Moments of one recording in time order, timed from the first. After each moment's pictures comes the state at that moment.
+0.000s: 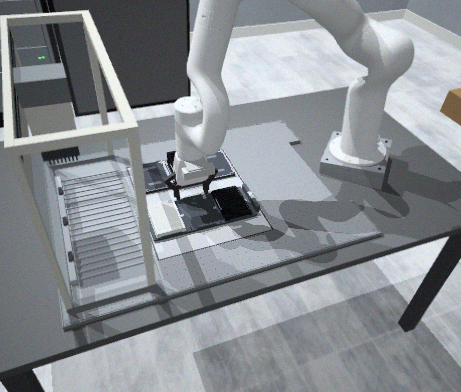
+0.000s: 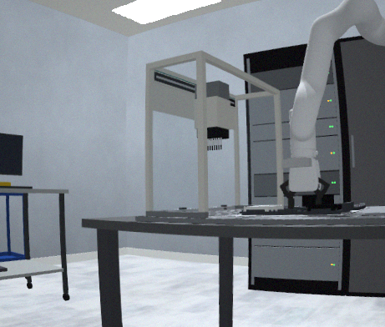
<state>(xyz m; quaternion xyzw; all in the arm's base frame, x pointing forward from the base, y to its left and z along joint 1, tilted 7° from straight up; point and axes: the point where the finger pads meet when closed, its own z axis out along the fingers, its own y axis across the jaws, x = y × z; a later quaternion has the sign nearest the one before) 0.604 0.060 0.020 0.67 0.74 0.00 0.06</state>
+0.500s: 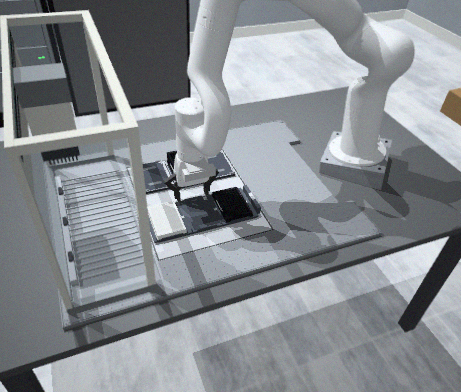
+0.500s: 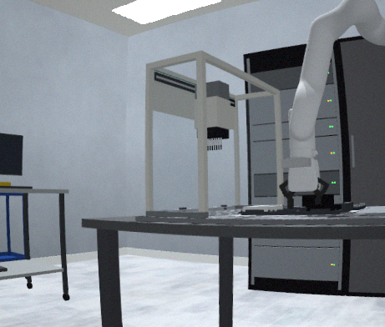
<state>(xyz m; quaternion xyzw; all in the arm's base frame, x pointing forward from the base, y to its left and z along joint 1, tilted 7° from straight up) 0.604 0.066 0.019 0.67 0.74 0.00 0.06</state>
